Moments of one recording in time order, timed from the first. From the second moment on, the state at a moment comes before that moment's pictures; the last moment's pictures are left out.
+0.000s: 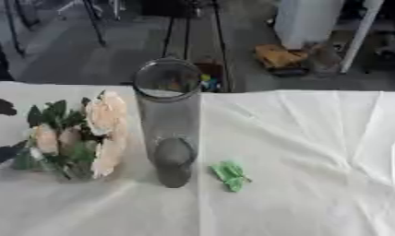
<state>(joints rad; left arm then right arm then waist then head) -0.43 1.13 -0.02 -1.88 -0.48 0.25 -0.74 -0.13 -0.27 -0.32 -1.98 -0.50 -0.77 0.04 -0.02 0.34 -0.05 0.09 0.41</state>
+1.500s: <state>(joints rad) -0.58 1.07 -0.15 -1.60 -0.62 0.18 -0.80 -0.13 -0.27 -0.31 -1.98 -0.50 -0.77 0.07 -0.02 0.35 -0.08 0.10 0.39</state>
